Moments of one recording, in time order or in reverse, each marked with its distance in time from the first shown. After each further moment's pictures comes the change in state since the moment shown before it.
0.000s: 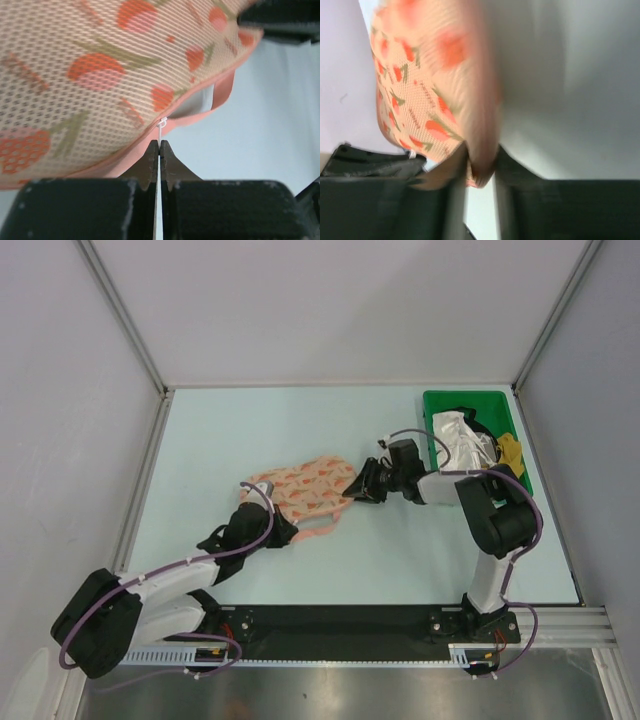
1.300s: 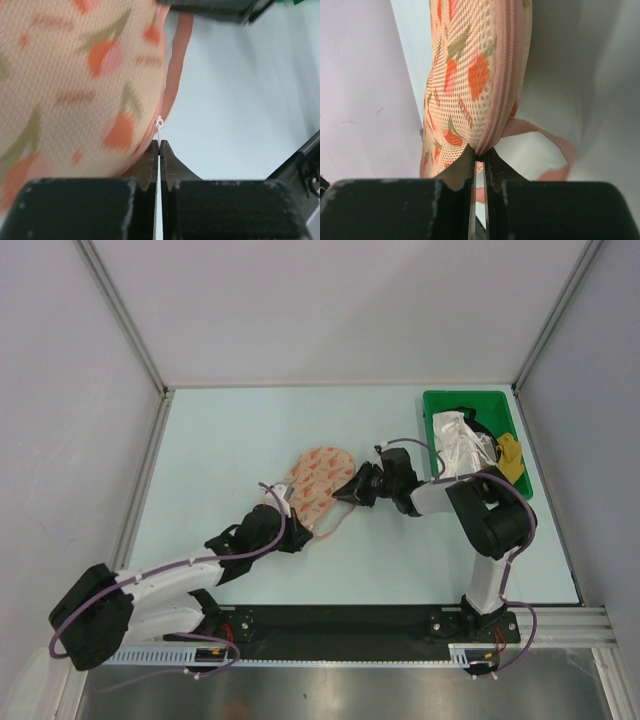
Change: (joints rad) left arm -0.164 0.029 0.093 -0.050 -0.012 0.010; right arm 0.089 0.022 -0.050 0.232 0.074 0.230
